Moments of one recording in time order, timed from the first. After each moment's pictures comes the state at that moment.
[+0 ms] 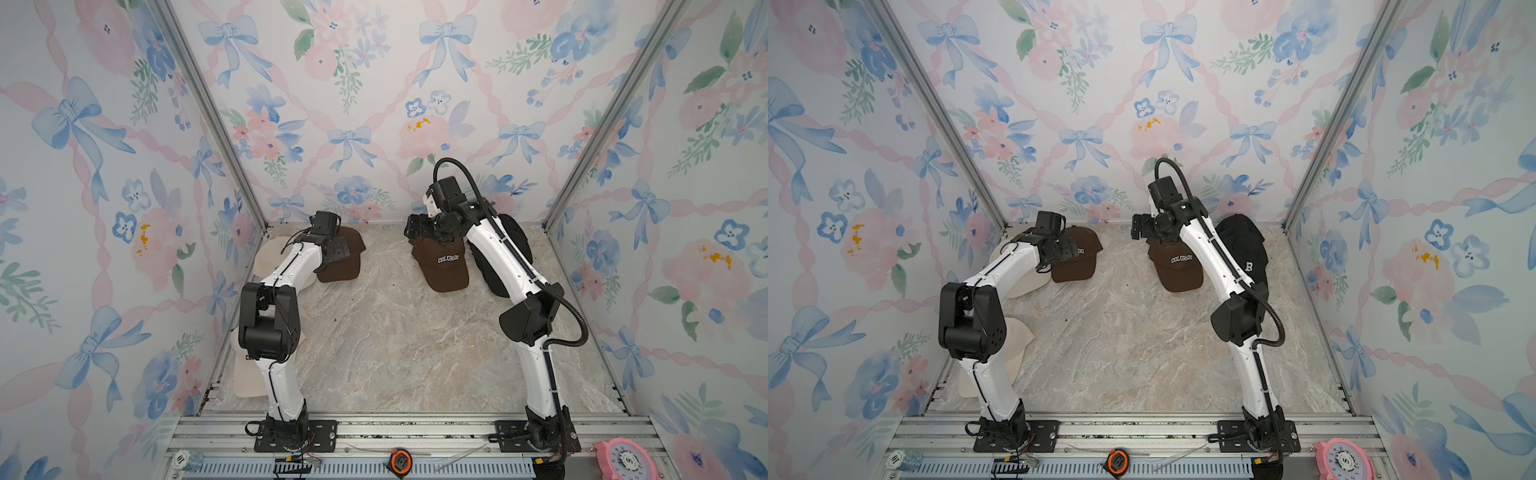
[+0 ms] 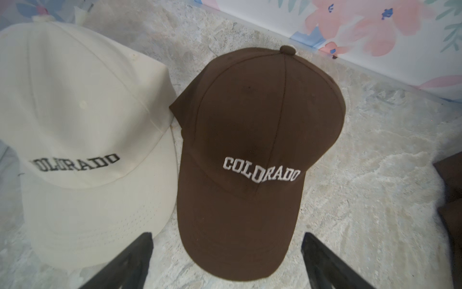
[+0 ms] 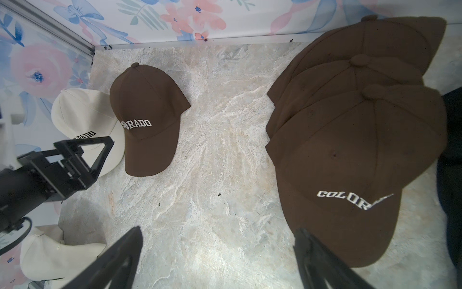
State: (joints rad) left arm -0.14 1.96 1.59 -0.58 -0.22 -0.43; right arm 0.51 2.26 2.53 -1.16 -0.10 0.42
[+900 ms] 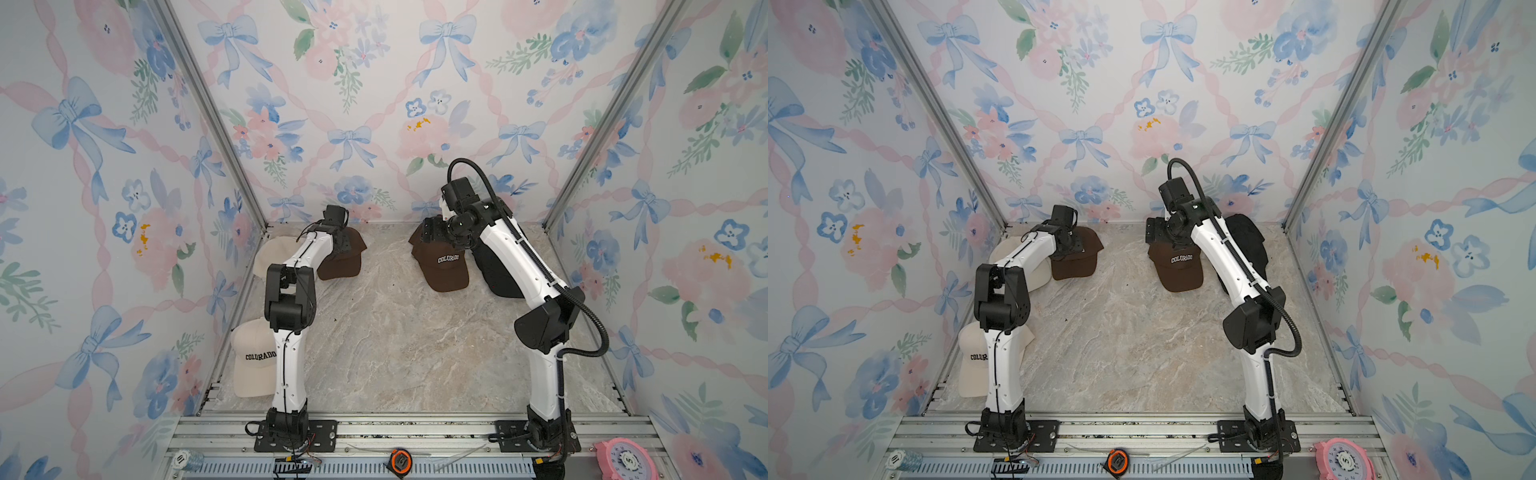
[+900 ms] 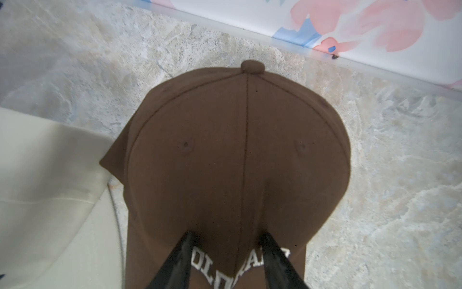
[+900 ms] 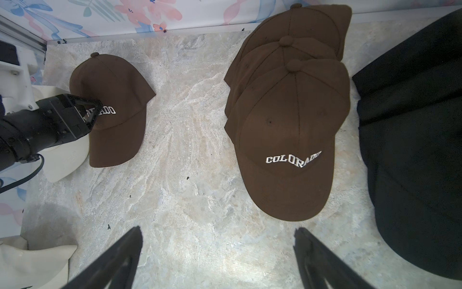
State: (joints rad) left arm -0.14 2.27 1.91 -0.60 -0.18 -0.35; right arm 0.48 2.12 2.35 -1.20 0.01 0.42
